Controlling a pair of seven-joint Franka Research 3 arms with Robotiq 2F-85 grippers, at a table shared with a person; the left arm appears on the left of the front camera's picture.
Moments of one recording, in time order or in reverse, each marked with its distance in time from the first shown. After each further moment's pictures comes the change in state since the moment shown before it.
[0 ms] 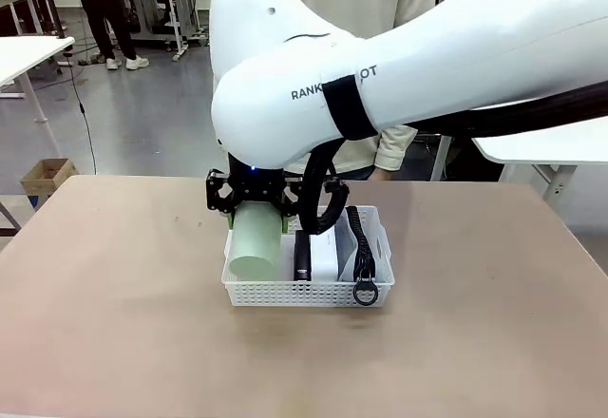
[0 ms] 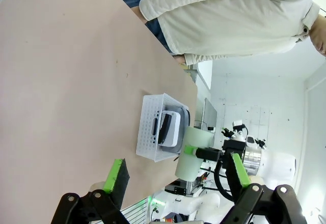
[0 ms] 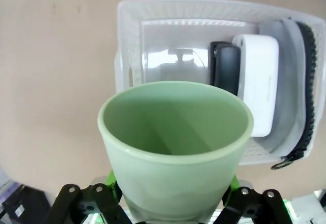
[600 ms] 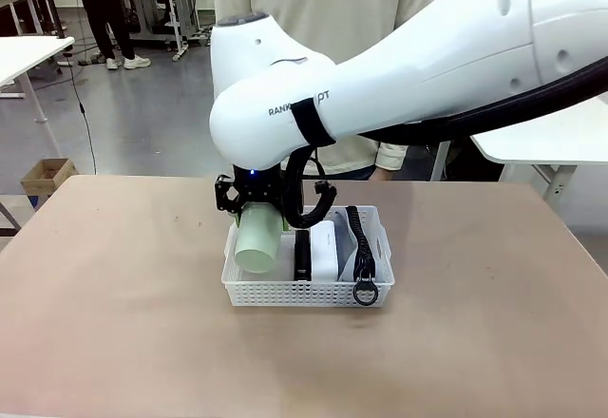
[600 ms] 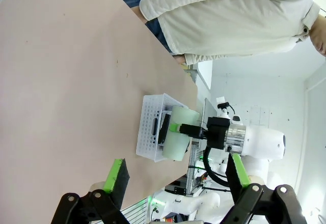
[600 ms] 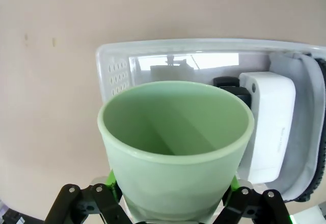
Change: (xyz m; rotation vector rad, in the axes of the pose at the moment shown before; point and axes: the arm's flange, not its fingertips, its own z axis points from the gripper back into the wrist) left arm 0.000 0.000 0.000 0.000 0.000 0.000; right arm 0.049 0.016 -0.056 -0.051 0.024 -0.028
